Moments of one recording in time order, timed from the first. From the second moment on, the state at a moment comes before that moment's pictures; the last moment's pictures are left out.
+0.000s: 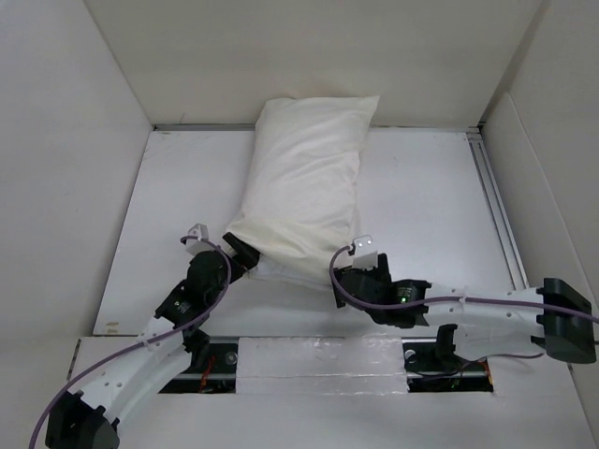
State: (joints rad) left arm -0.52 0.56 0.24 -0.14 -0.27 -0.94; right arm 1.25 1.15 0.65 -0.43 0.72 0.72
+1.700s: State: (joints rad) left arm -0.53 0.68 0.34 -0.22 -0.40 -0.87; right arm 1.22 0.94 0.66 -0.31 0.66 0.48
